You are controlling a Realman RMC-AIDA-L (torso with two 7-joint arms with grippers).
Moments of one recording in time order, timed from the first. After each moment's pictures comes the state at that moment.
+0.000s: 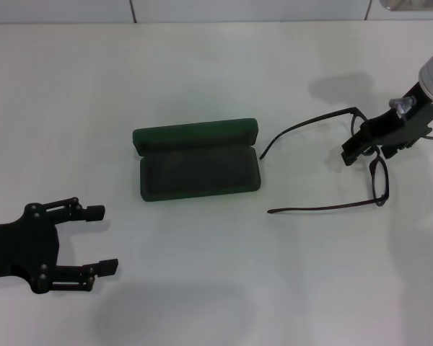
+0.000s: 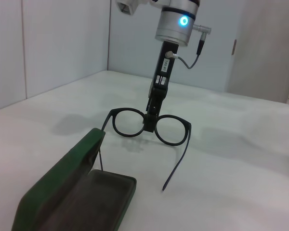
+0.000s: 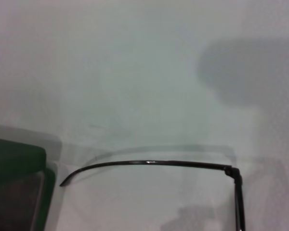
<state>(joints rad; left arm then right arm) -0.23 -2.00 0.75 0.81 1.98 1.80 -1.14 1.07 2.01 -1.03 -0.64 -2.75 -1.40 2.84</state>
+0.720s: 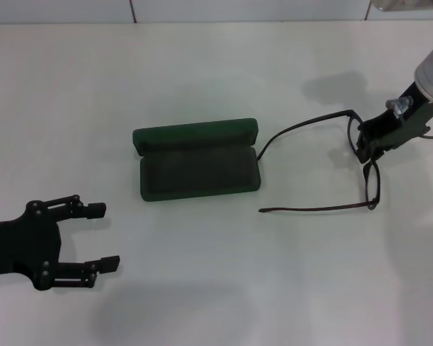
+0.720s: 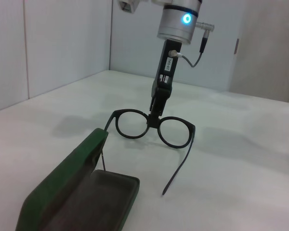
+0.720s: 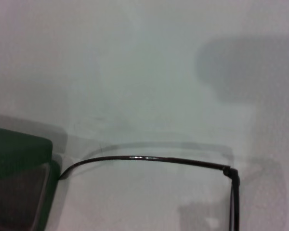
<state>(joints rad) -0.23 -2.01 0.75 0.81 1.98 1.79 -1.14 1.08 2.02 -1.06 -0.65 -2.76 -1.42 2.84</state>
